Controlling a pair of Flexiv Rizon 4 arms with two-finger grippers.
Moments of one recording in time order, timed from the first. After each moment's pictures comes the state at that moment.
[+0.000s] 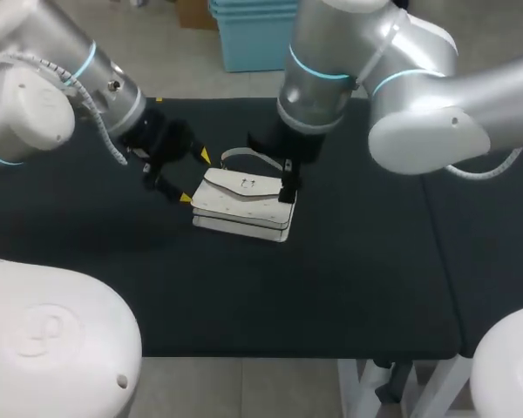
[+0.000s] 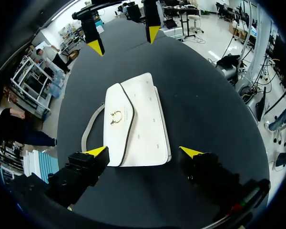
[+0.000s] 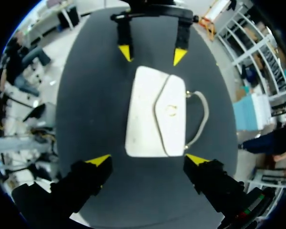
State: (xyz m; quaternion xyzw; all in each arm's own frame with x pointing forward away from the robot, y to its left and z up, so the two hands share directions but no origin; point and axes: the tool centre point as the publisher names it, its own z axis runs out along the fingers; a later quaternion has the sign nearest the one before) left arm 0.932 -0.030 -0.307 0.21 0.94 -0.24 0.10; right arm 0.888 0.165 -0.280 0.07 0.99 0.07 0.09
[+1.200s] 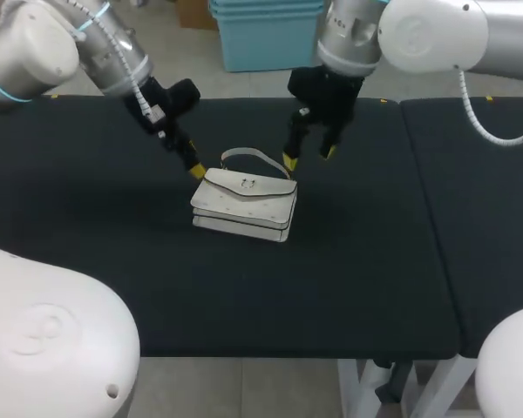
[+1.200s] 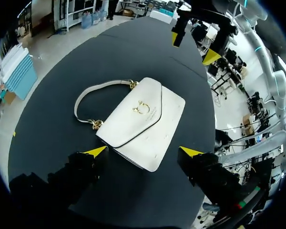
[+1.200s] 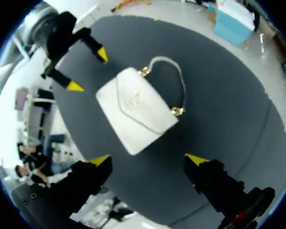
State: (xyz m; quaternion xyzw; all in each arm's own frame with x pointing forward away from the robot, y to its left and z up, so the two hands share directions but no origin) left arm 0.950 -0.028 -0.291 -0.18 0.95 -0.24 -0.11; right arm 0.912 0.130 -0.263 0.45 0.88 0.10 -0.11
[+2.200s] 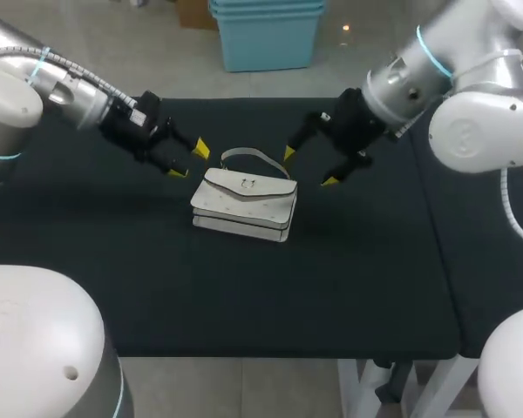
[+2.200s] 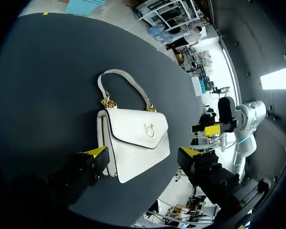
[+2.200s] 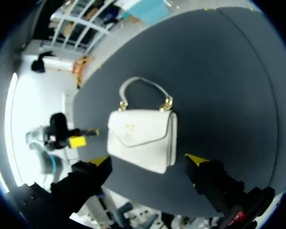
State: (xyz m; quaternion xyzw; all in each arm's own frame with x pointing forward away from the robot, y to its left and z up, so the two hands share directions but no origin) left arm 0.957 -0.030 -0.297 -0.55 0.70 -0.34 -0.28; right arm 0.906 0.143 -0.281 0.75 0.58 0.24 -0.20
